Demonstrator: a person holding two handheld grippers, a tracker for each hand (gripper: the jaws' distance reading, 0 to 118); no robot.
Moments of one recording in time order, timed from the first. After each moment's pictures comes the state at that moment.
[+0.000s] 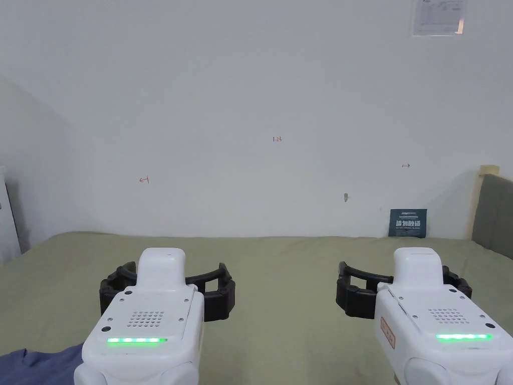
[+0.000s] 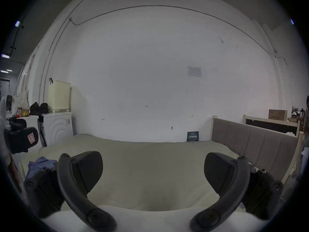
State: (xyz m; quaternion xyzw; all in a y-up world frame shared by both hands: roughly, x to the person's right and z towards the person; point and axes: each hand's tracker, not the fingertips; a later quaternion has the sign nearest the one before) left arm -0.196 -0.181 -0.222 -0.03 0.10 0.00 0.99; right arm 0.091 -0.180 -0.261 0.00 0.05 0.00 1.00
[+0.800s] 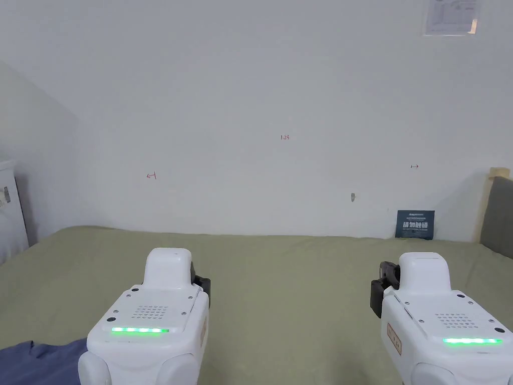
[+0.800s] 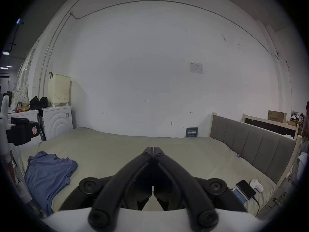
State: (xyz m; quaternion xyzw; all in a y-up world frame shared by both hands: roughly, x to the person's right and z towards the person) left arm -0.203 -0.181 -0.224 -0.06 0.08 -0.01 0.99; right arm 0.088 -0.180 -0.257 -0.03 0.05 0.02 1.00
